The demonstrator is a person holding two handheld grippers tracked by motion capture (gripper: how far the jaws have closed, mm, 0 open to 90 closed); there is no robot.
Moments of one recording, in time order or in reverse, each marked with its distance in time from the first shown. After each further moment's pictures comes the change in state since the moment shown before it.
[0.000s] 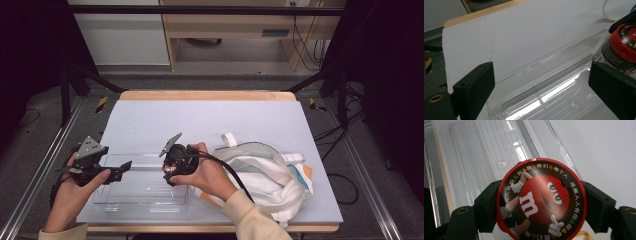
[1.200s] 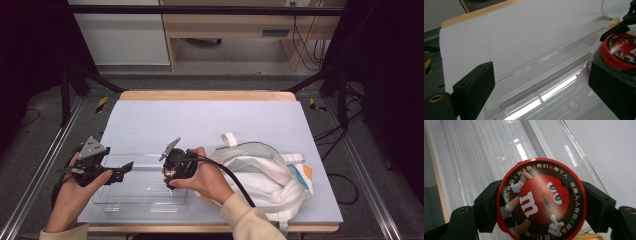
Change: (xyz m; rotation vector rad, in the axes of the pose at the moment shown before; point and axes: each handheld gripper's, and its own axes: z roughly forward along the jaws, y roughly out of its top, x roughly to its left) left arm -0.003 0.001 0.002 0.012 -0.008 0.016; right arm 0.003 -0.008 0.018 0.023 0.001 0.016
